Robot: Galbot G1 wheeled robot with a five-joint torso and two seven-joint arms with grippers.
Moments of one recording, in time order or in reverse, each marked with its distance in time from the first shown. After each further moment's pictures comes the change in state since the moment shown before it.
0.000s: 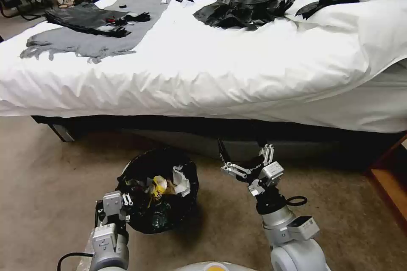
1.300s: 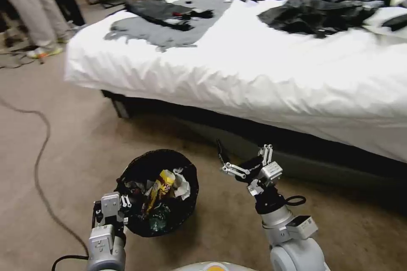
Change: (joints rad) left arm 0.015 0.000 -0.018 -0.021 -0.002 0.007 0.012; right arm 0.007 0.000 0.001 -0.011 0.000 0.002 -0.007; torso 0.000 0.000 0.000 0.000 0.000
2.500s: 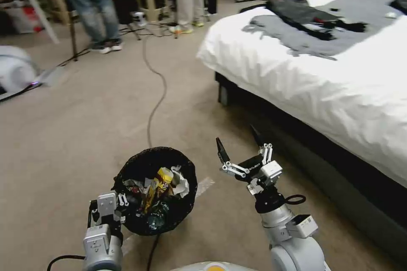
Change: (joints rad) left arm 0.010 -0.002 -0.008 -0.034 -0.012 0.002 0.001; right arm 0.004 0.001 -0.004 0.004 -0.002 -0.006 0.001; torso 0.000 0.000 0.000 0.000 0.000
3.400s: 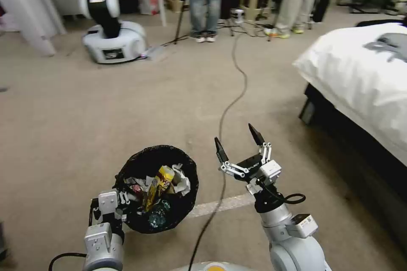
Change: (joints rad) left arm -0.016 0.002 0.007 0.011 -0.003 0.000 0.001; right arm 0.004 -0.004 -0.004 0.010 -0.006 -0.010 -0.001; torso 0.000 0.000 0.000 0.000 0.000
